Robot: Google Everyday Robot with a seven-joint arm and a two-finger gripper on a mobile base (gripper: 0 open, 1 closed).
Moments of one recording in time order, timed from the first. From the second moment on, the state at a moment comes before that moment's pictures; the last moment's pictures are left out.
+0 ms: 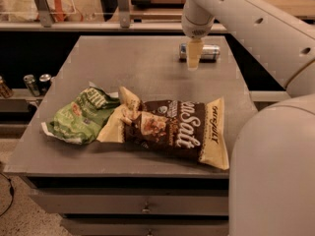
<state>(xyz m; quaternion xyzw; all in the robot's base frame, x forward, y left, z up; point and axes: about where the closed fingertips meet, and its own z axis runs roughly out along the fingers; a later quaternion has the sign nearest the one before) 0.767 -0.133 0.889 -0.68 0.68 -0.19 0.20</state>
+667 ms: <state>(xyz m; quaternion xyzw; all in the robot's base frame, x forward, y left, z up) 0.773 -0.130 0.879 -0.69 0.67 -0.18 0.19</state>
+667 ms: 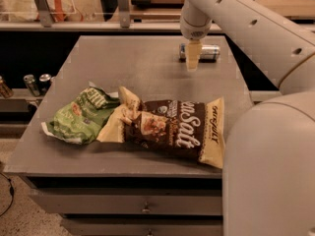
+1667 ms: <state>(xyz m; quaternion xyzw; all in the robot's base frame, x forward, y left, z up) 0.778 -0.134 0.865 -0.69 0.68 -0.17 0.18</state>
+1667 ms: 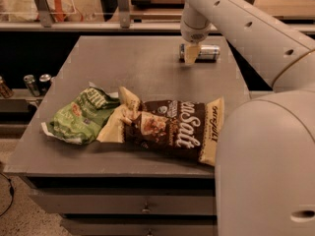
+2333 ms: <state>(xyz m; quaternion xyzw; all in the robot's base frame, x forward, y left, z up) 0.778 -0.140 0.863 -0.69 0.68 -0.17 0.18</state>
